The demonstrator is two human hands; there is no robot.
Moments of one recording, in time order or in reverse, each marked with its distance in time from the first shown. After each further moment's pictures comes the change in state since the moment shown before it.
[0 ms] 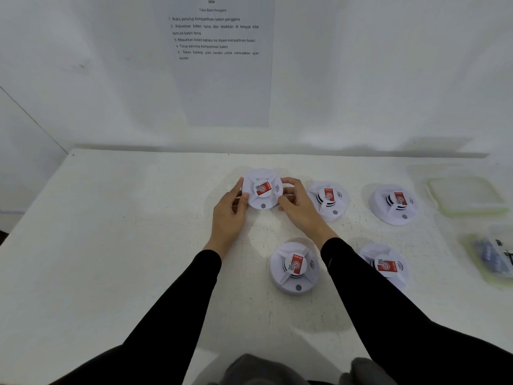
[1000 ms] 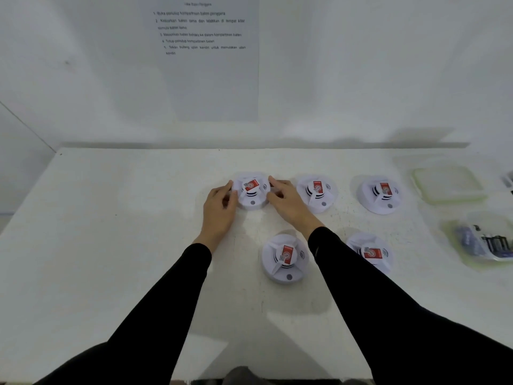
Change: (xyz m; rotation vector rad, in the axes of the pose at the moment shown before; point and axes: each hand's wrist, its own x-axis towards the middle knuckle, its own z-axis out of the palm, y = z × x) left_hand -0.005 0.016 -0.008 0.111 -0.003 -0.127; right_hand -0.012 -0.015 0.001 -0.214 -0.019 0.087
